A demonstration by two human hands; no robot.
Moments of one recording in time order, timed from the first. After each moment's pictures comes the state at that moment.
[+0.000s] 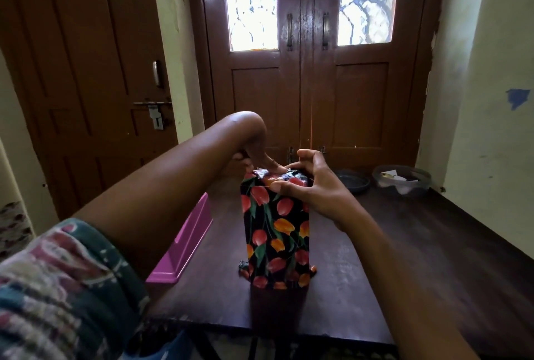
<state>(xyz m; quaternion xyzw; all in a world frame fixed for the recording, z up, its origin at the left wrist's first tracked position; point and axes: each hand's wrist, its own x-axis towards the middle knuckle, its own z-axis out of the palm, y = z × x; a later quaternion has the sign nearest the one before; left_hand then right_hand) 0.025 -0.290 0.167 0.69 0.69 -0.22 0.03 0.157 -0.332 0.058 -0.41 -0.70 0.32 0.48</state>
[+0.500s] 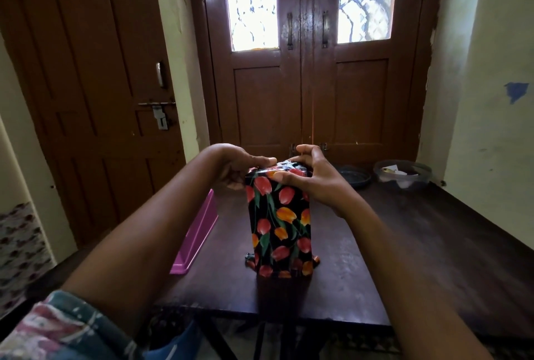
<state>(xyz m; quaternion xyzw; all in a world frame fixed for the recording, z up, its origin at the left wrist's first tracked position) -0.024 -0.287 0.122 0.62 0.69 0.13 0.34 0.155 -0.329 0.060 -0.44 -0.71 0.31 0.46</state>
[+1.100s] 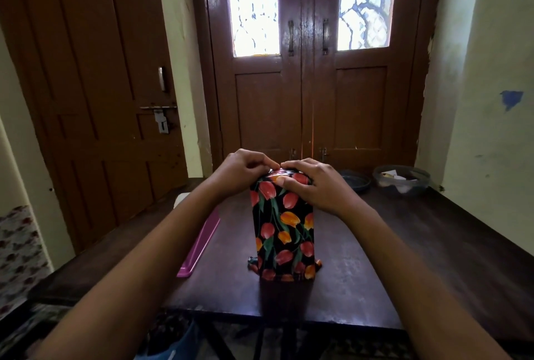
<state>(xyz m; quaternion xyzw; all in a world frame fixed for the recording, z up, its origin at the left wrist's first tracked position) -0.036 -0.318 0.092 0.80 0.44 0.36 0.19 0.153 -0.331 0.064 -0.49 -0.80 0.06 0.35</state>
